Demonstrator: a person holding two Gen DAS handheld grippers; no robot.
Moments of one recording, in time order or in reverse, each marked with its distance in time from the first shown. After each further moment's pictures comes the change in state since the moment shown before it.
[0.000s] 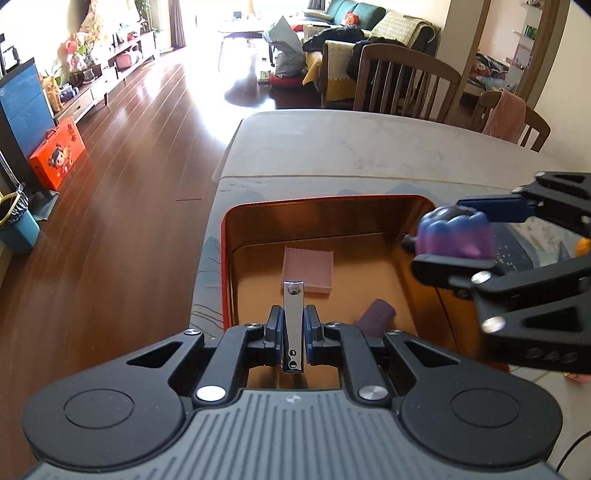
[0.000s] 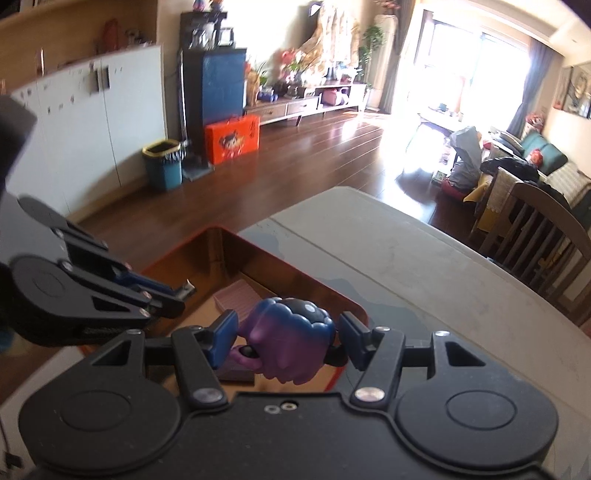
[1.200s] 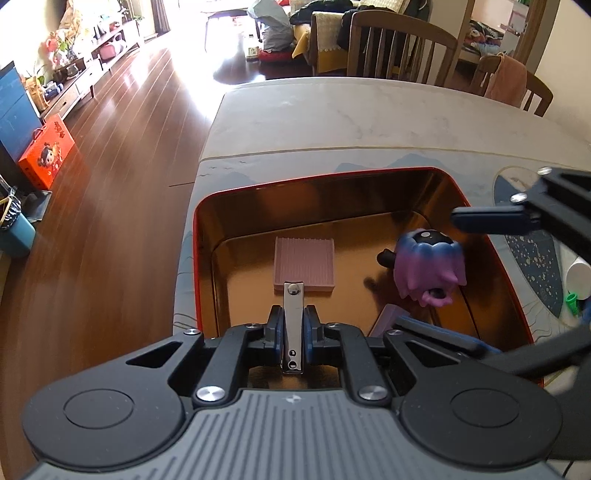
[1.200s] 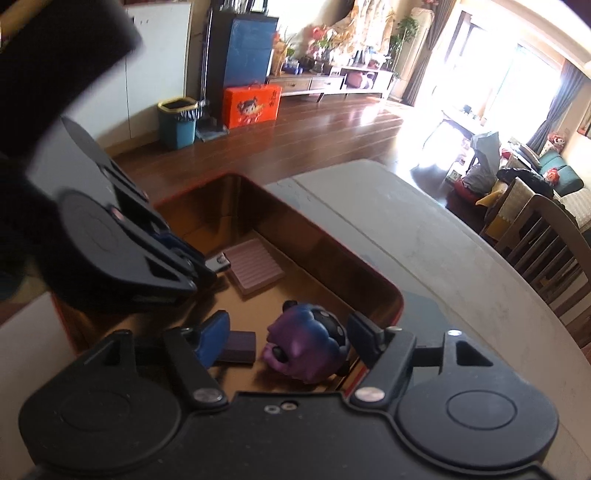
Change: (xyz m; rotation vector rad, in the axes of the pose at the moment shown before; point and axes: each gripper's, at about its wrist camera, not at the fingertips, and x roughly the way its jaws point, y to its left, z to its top) left arm 0.033 -0.004 0.011 0.061 0.090 0.013; right arm 0.009 0.023 -0.013 -0.121 0.066 0.002
